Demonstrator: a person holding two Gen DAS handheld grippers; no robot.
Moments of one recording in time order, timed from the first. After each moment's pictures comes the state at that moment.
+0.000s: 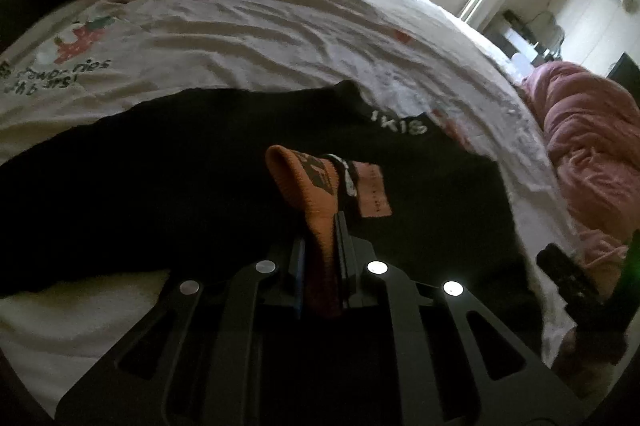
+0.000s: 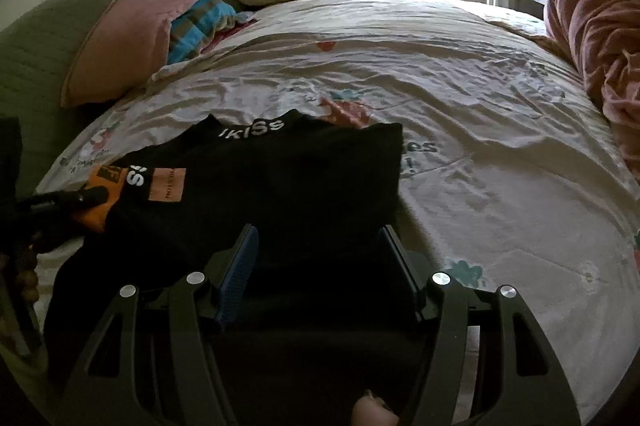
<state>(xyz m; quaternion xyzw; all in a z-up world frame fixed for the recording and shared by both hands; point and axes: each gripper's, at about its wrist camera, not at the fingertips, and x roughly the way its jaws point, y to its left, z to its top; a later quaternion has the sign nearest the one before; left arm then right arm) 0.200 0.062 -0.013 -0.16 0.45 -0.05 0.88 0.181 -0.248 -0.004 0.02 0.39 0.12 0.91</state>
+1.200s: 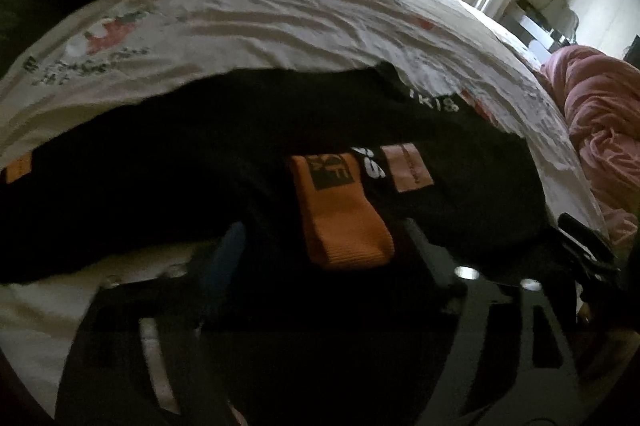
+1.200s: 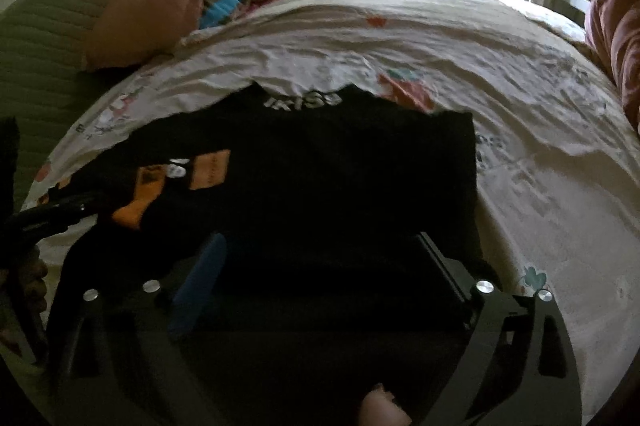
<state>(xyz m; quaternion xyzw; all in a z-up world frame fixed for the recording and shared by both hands) 0.169 0.082 -0.020 -0.12 0.45 -0.01 0.88 0.191 -0.197 -0.014 -0.01 0.42 0.17 0.89</state>
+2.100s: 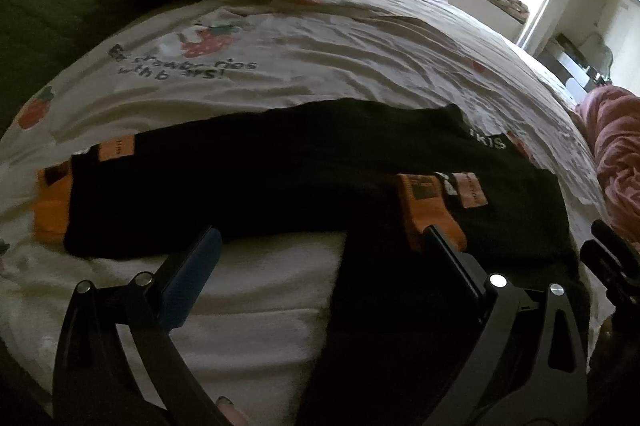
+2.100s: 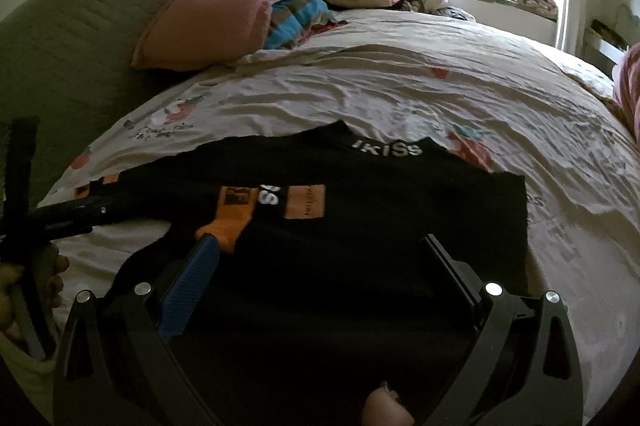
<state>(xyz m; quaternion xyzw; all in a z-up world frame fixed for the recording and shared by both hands) 0.121 0.147 0.004 -0.14 0.42 0.08 0.89 0.161 -0.126 0.027 -0.04 0.37 0.23 0.90</state>
